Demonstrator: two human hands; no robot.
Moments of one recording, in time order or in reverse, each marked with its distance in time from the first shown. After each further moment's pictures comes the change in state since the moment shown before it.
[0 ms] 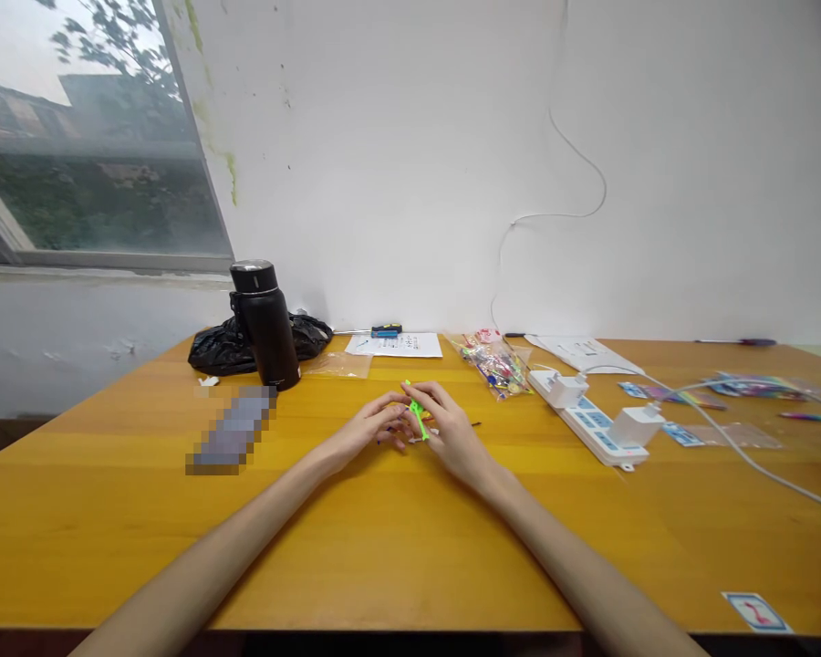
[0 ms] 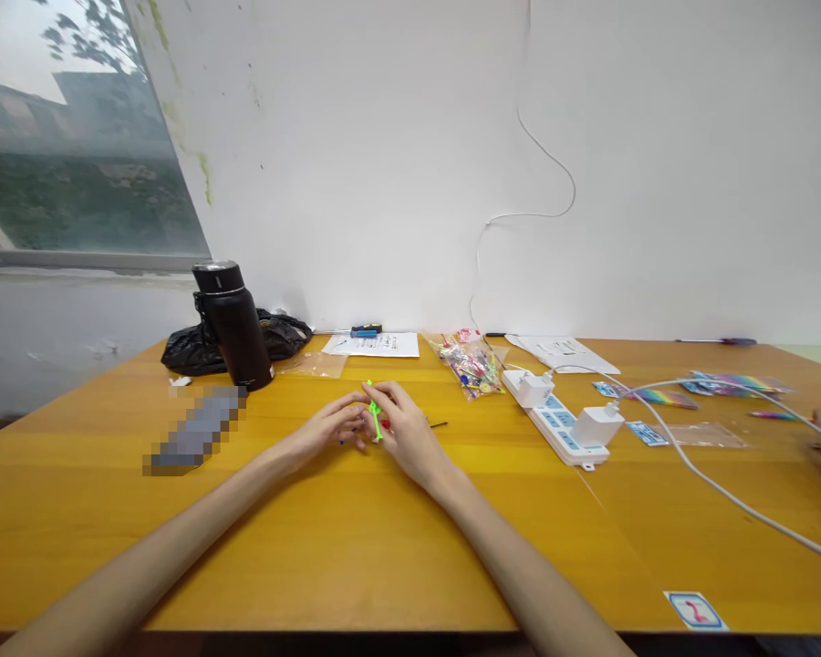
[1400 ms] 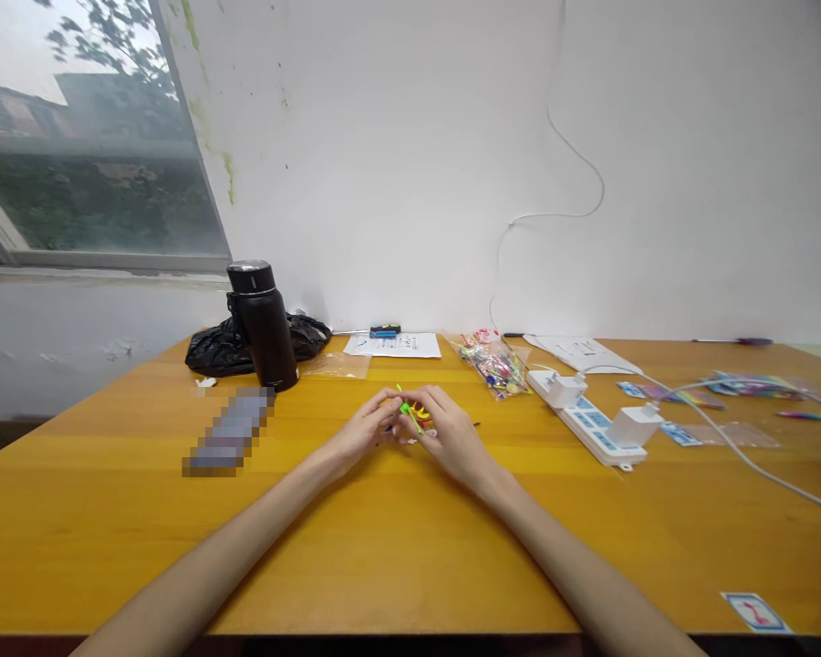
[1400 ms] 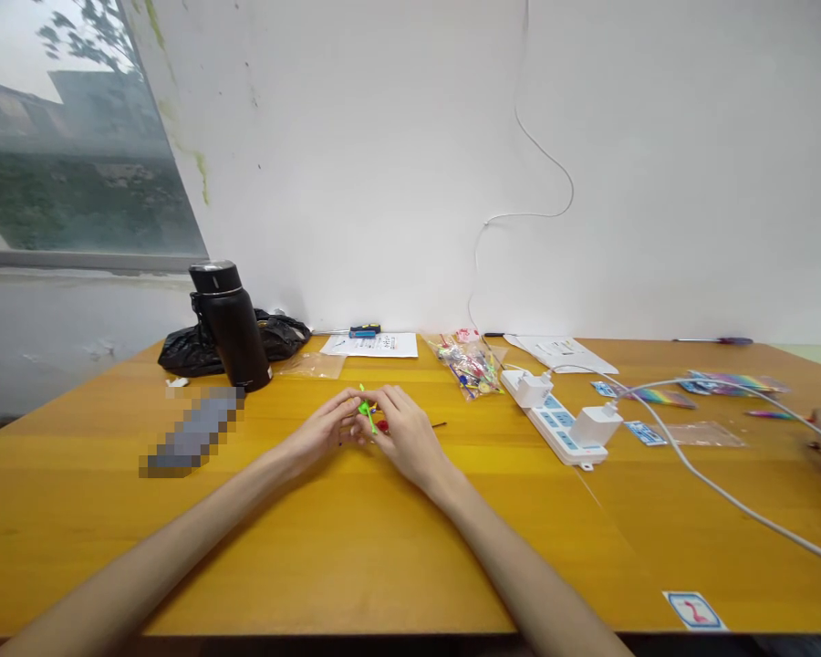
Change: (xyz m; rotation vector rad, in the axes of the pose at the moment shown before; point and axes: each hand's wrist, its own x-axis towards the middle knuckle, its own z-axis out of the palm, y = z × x) left_hand -0.002 0.001 0.009 -0.126 0.117 0.018; right_hand 0.003 -0.016 -0.006 -0.143 0.004 0.034
